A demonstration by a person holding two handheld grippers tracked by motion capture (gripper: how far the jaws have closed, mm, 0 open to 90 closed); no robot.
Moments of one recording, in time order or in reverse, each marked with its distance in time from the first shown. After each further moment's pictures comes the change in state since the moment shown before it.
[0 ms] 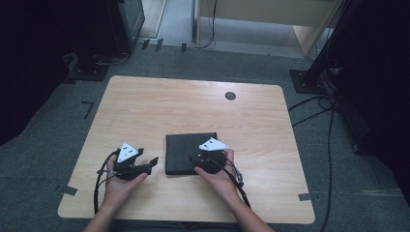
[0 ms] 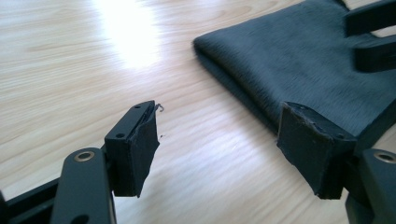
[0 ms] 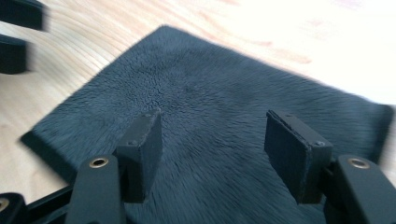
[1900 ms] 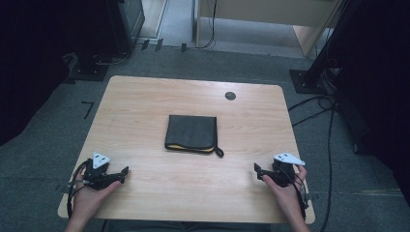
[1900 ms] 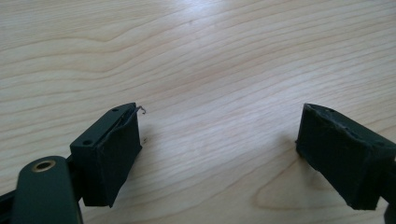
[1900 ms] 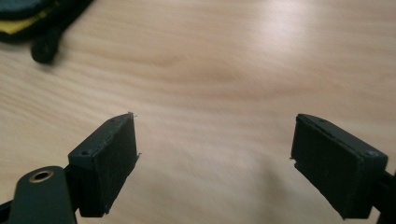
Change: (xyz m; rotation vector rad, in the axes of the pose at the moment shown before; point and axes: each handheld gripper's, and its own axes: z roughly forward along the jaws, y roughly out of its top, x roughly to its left) left arm 0.057 -0.042 -0.034 0.170 0.233 -0.071; right arm -0.138 -0.099 -0.132 0.059 -0.287 0.248
